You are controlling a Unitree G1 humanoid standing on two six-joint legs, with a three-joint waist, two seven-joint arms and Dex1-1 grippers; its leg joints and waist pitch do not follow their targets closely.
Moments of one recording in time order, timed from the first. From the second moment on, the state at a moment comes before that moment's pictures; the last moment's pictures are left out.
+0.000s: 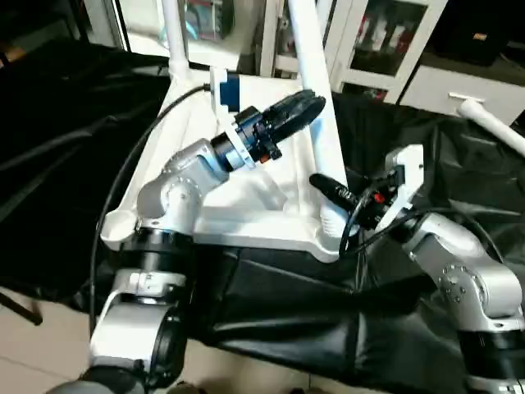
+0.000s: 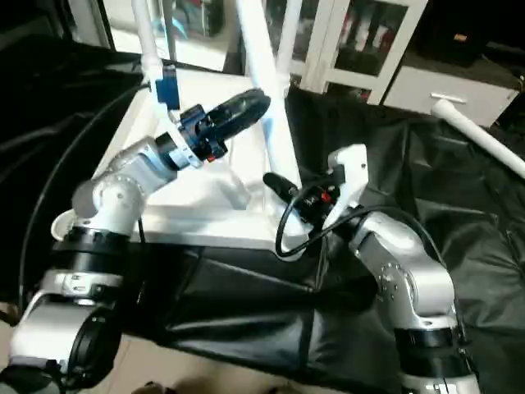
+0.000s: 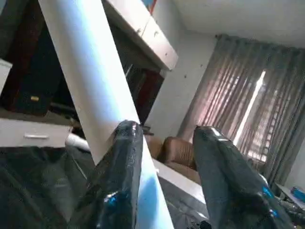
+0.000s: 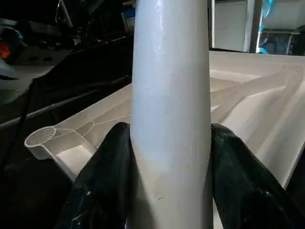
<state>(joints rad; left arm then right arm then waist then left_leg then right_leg) -0.84 0.05 0.13 0.38 -0.58 0.50 -0.89 -0.34 -0.32 -0.04 -0.08 0.53 0.50 0.61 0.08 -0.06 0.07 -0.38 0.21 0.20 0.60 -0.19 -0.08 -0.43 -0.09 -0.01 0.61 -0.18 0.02</state>
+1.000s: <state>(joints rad) -0.86 0.00 0.26 0.35 -0.75 0.69 -0.67 -0.38 -0.30 -0.03 -0.16 0.48 0.48 0.52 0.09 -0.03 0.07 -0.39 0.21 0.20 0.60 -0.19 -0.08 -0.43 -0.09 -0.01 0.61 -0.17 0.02</state>
